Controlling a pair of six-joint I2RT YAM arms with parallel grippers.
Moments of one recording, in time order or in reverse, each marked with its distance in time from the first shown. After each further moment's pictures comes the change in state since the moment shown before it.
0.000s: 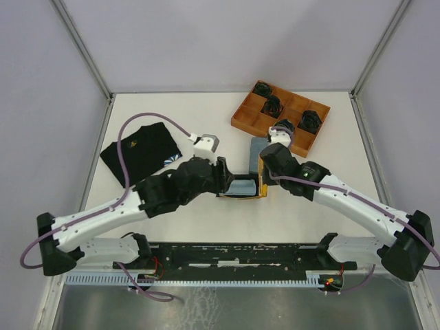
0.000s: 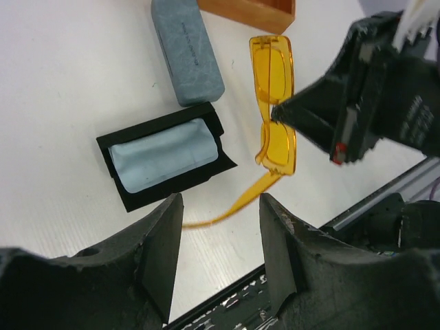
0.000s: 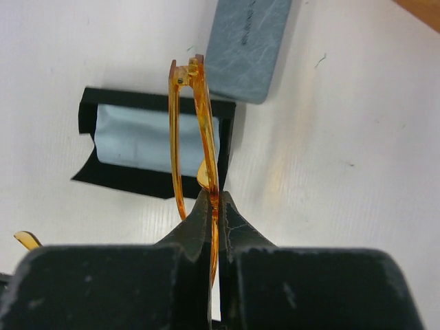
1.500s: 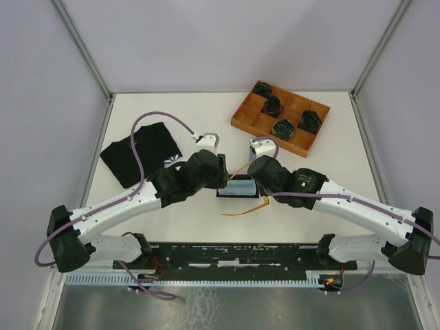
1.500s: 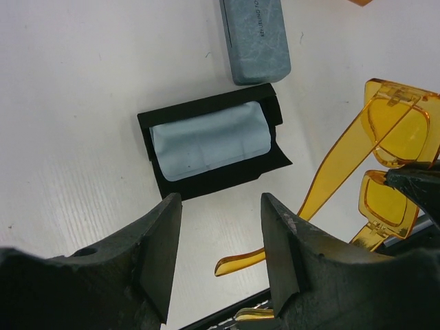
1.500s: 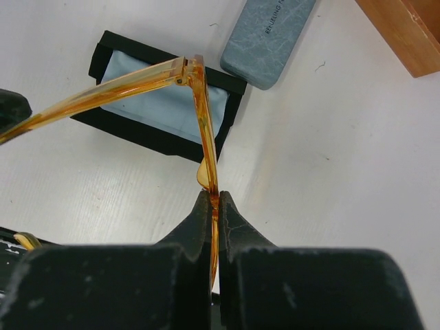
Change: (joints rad) left arm 0.134 0.055 -0.038 -0.042 0.050 -0.017; right arm 0.193 -0.007 0.109 -0.166 0.132 -0.098
